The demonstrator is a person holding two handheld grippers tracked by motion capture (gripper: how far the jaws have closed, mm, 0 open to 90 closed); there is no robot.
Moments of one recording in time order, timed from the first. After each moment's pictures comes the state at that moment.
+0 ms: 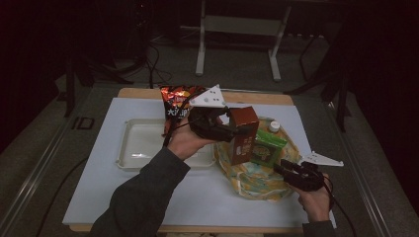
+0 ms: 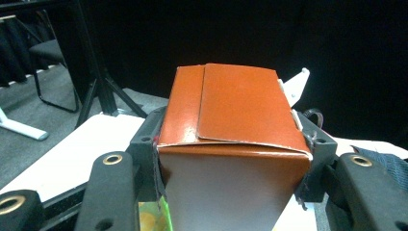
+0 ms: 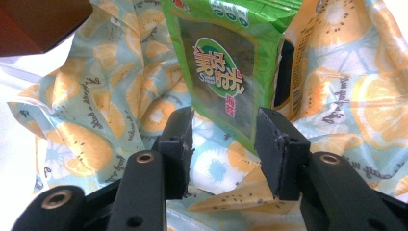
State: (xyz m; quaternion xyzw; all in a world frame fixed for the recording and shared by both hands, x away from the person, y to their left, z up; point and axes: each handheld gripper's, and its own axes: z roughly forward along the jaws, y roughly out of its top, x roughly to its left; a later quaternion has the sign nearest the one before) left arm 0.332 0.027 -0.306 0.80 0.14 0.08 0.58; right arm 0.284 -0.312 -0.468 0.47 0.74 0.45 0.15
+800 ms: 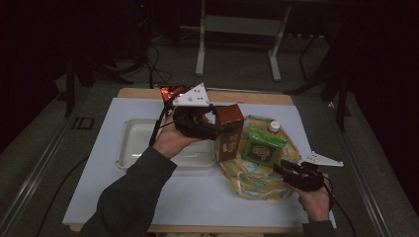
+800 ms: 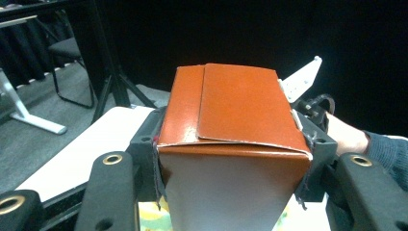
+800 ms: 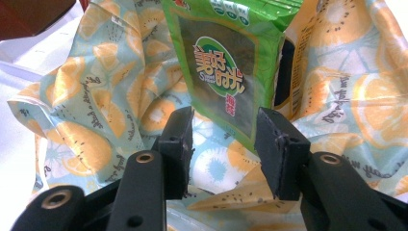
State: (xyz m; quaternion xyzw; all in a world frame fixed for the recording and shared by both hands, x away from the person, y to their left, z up) left arm 0.332 0.056 -0.307 0.80 0.14 0.11 0.57; right arm 0.284 -0.312 -0.469 0.47 0.74 0.45 0.15
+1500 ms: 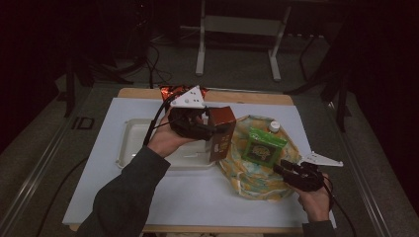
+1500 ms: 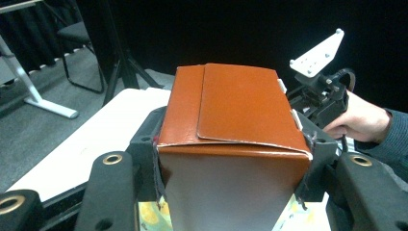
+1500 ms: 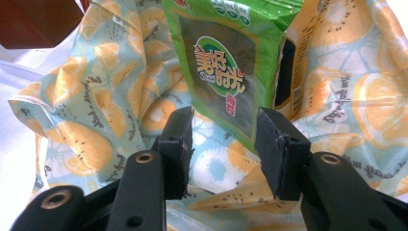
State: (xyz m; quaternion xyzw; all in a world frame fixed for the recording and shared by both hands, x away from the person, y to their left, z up) left arm 0.339 0.066 -0.319 0.82 0.15 0.12 0.54; right arm 0.284 -0.312 -0.469 0.47 0.74 0.45 0.15
